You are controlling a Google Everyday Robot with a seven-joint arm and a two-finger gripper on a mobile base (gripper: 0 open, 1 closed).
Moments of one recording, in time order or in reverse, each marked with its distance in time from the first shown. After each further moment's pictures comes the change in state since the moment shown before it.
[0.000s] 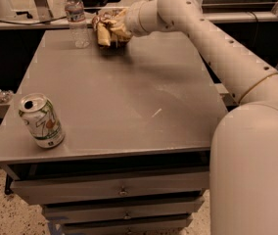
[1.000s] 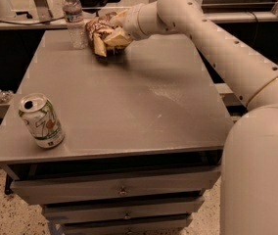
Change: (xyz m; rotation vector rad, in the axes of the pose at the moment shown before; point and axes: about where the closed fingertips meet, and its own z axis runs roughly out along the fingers) arm -0.010 0.022 -0.010 -0.042 -0.005 0.027
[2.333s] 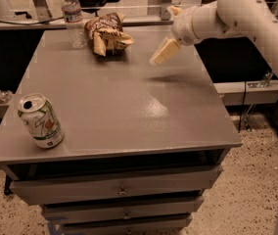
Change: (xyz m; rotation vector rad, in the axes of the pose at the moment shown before) arm 0.077 -0.004 -0.126 -0.002 0.120 0.050
